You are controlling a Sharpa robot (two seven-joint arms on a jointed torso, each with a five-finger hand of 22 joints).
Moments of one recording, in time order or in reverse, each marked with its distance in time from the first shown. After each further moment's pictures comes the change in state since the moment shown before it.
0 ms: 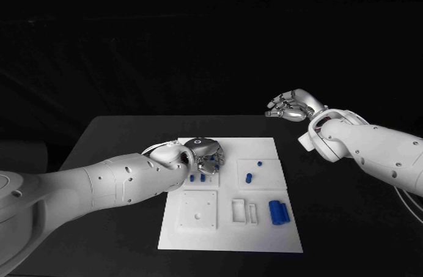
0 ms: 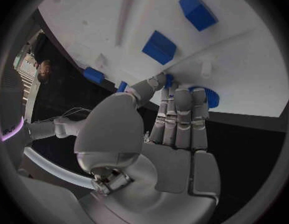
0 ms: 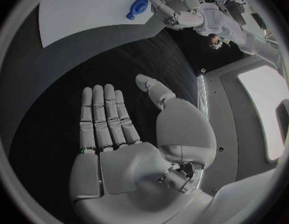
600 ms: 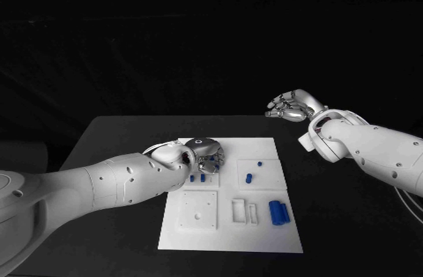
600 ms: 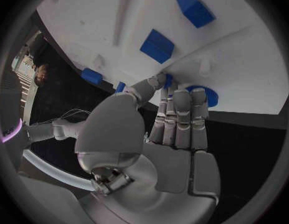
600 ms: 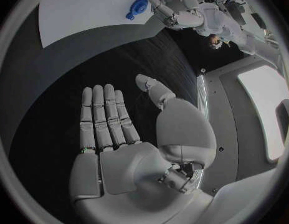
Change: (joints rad) left arm 0.001 0.005 0.001 -0.003 -0.021 -0.001 -0.023; left_hand 0.019 0.020 0.006 -0.008 0.012 0.033 -0.008 0.015 -0.005 0.033 -0.015 0.017 -0.004 0.043 -0.014 0.008 0.000 0.001 0.039 -0.011 0.012 0.000; right arm 0.000 0.000 0.000 0.001 0.000 0.000 0.000; right_hand 0.000 0.000 0.000 0.000 0.000 0.000 0.000 0.000 -0.001 0.000 0.000 0.000 -0.002 -0.003 -0.003 0.000 -0.002 0.000 0.000 0.000 0.000 0.001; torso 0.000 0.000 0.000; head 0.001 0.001
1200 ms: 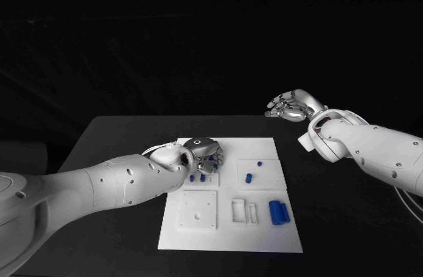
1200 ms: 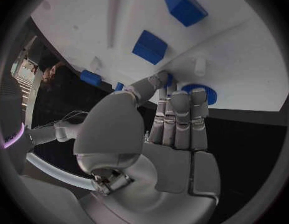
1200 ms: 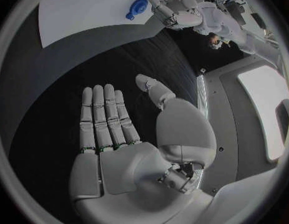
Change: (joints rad) left arm -0.010 0.005 -0.003 -0.020 -0.018 -0.043 0.023; left_hand 0.020 -0.012 0.073 -0.019 -0.014 0.031 -0.014 0.013 -0.008 0.043 -0.042 0.016 0.002 0.079 -0.032 -0.004 -0.012 -0.003 0.063 -0.023 0.008 0.000; right arm 0.000 -0.001 0.000 0.001 0.000 0.000 0.000; right_hand 0.000 0.000 0.000 0.000 0.000 0.000 0.000 0.000 0.000 0.000 0.000 0.000 -0.001 0.000 0.000 0.003 -0.002 0.009 0.000 0.000 0.000 0.001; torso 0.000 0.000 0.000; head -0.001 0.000
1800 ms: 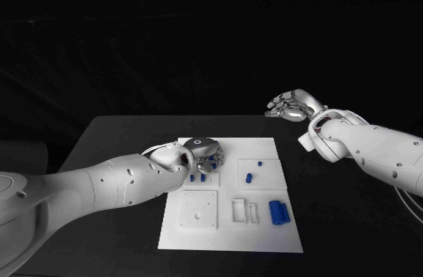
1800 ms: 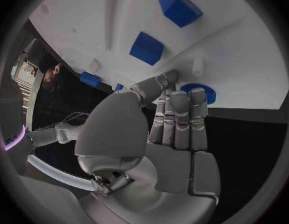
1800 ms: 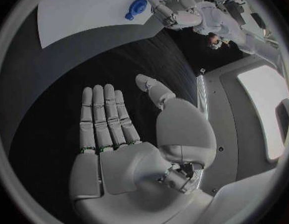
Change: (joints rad) left arm 0.000 0.000 -0.001 -0.002 -0.018 -0.005 0.002; left_hand 0.048 0.022 0.010 -0.003 -0.008 0.012 -0.005 0.000 -0.001 0.002 -0.002 0.000 -0.001 0.006 -0.006 -0.005 0.000 0.002 0.007 0.000 0.000 0.000; right arm 0.000 0.000 0.000 0.003 0.000 0.000 0.000; right_hand 0.000 0.000 0.000 0.000 0.000 0.000 0.000 0.000 0.000 0.000 0.000 0.000 -0.001 0.000 0.000 0.000 -0.001 0.001 0.000 0.000 0.000 0.001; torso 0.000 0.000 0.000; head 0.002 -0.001
